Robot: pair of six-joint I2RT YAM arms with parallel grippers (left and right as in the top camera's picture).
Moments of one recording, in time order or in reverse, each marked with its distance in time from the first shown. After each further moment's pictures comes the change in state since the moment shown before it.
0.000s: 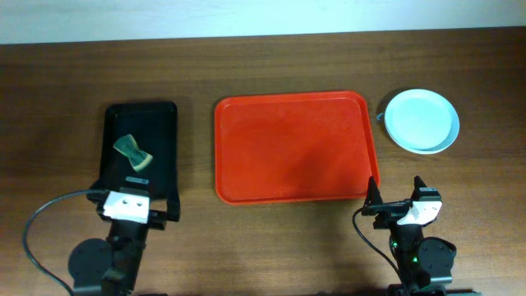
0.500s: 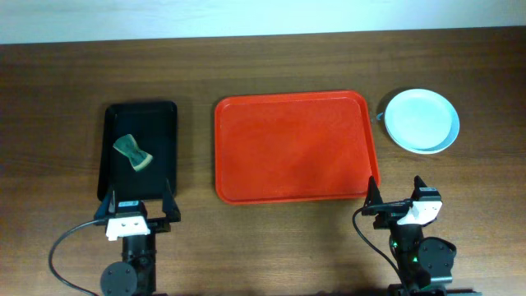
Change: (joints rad) left arm 0.000 -0.312 -0.444 0.300 -0.211 -0.186; right arm 0.000 0.000 0.000 0.000 0.000 0.000
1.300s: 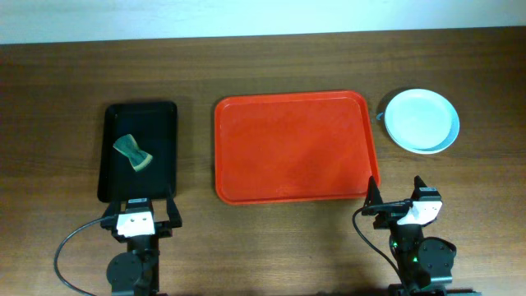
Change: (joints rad) left arm 0.000 -0.013 -0.034 -0.140 -0.035 0.066; right arm 0.000 0.000 0.000 0.000 0.000 0.000
